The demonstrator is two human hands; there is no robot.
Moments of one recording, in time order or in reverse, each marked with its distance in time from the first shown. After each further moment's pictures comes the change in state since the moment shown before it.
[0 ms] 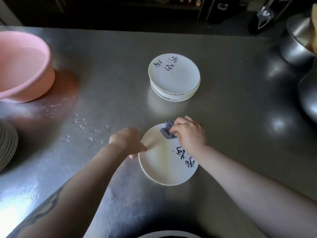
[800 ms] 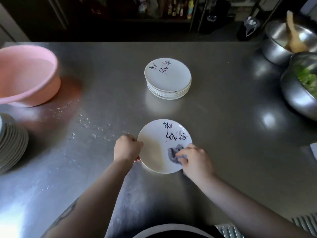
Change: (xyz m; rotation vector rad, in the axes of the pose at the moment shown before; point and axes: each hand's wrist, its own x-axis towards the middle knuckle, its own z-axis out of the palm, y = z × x) left_hand -0.042 0.000 0.050 -0.739 0.400 -0.128; right_hand -0.108 -0.018 0.009 0.148 -0.052 0.313
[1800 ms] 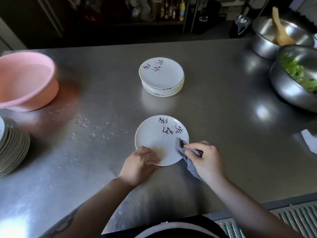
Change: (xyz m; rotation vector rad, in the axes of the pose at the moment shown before) left_hand -0.056 -0.039 0.020 0.247 -0.074 0.961; right_hand -0.038 0.013 -0.017 0.507 0.295 0.087
